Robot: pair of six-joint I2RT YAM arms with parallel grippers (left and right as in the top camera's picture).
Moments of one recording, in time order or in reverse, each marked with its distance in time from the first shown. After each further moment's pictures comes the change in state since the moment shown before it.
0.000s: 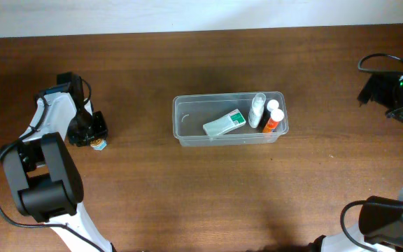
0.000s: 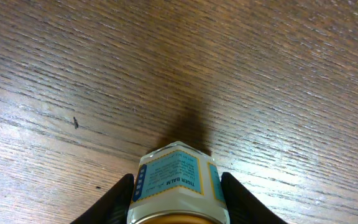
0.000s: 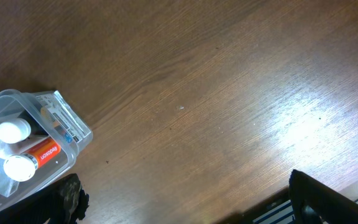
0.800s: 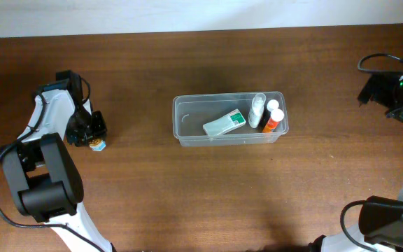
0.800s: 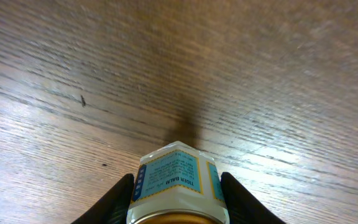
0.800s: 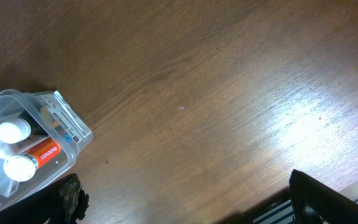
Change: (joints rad) left arm 0.000 0.000 0.045 -0.085 0.000 0.000; right arm 0.000 0.000 0.000 0.000 0.000 0.000
